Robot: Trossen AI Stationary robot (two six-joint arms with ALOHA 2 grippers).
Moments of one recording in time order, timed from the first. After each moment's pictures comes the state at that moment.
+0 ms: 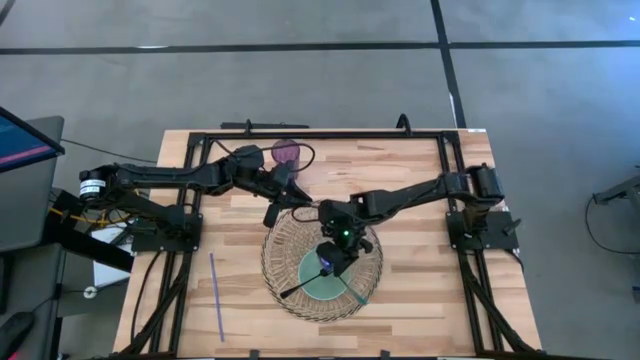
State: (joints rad) left arm 0.19 1.13 0.80 0.21 0.47 0.00; right arm 0.08 1.88 1.26 -0.40 -0.81 1.17
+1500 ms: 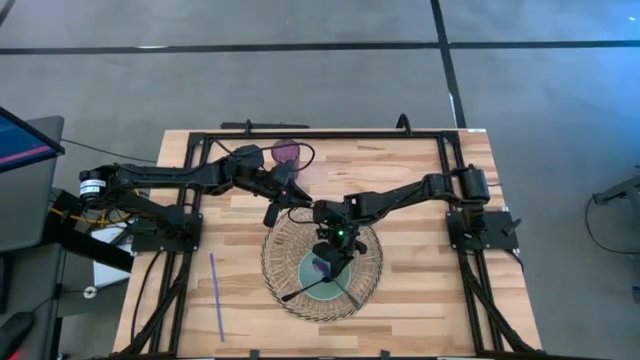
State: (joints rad) left arm 0.19 1.13 0.80 0.21 0.47 0.00; right arm 0.03 1.97 1.26 -0.31 -0.92 1.14
